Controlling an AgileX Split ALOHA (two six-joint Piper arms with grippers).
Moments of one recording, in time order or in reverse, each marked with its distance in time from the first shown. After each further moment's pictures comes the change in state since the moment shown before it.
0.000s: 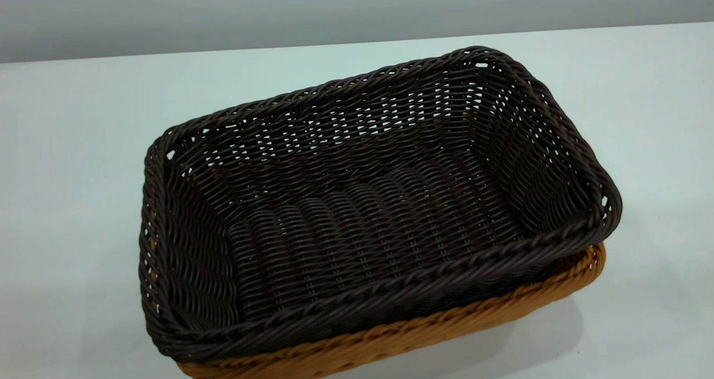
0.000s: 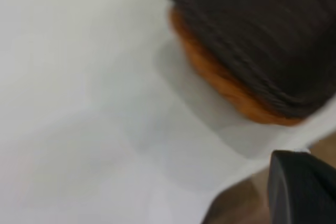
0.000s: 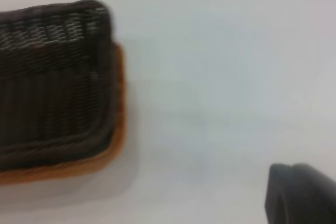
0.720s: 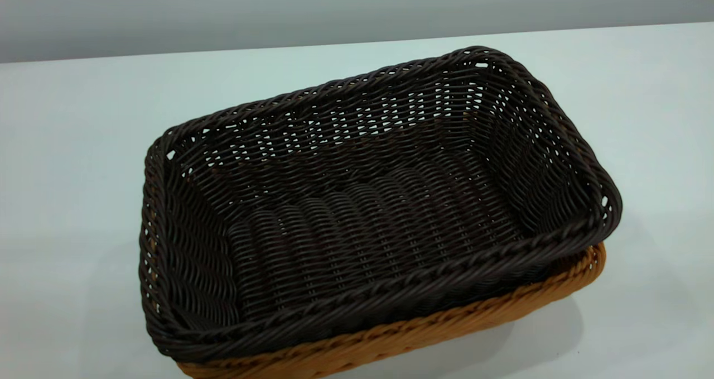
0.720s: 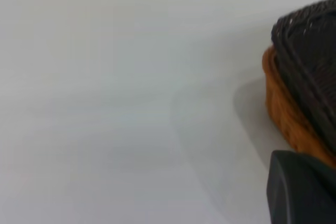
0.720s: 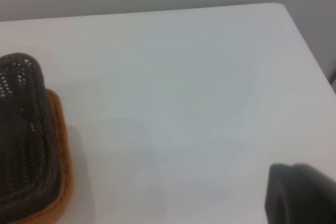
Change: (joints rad) left arm 0.298 -0.130 0.000 0.000 0.001 -0.001; right arm -0.182 -0.099 -0.002 0.001 0.002 0.000
